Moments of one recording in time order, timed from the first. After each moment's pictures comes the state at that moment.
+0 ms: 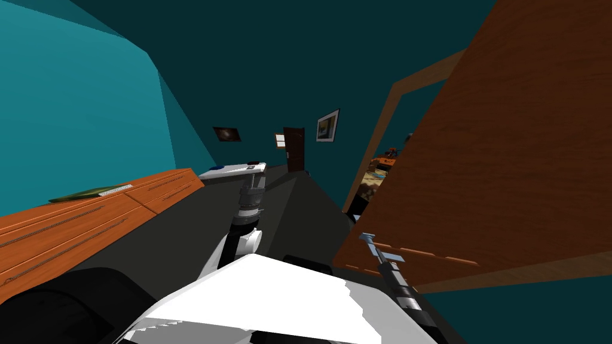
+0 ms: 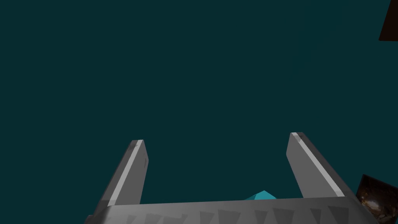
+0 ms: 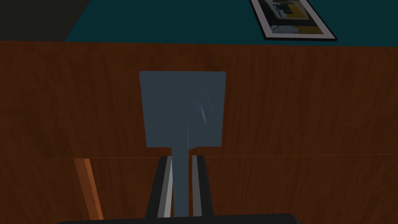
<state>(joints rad) 0.16 -0.48 0.08 -0.52 -0.04 -1.23 -0.45</state>
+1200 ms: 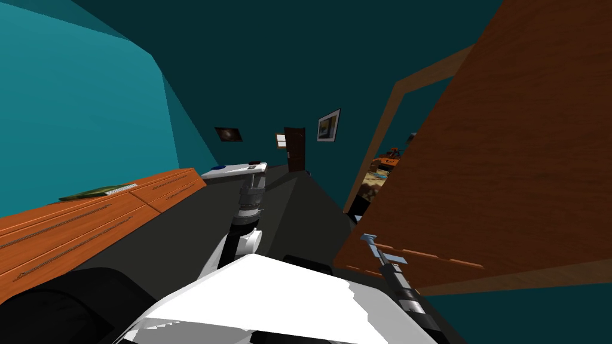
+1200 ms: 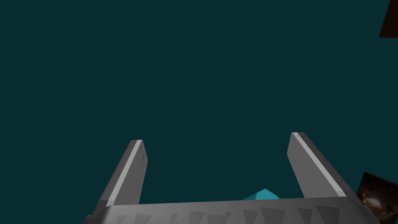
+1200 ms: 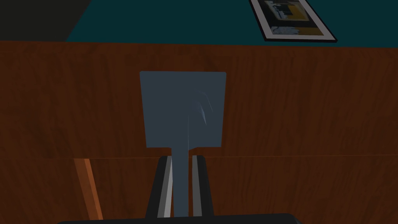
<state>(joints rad) 0.17 -0.49 0.07 -0.52 -0.04 -1.24 -0.45</state>
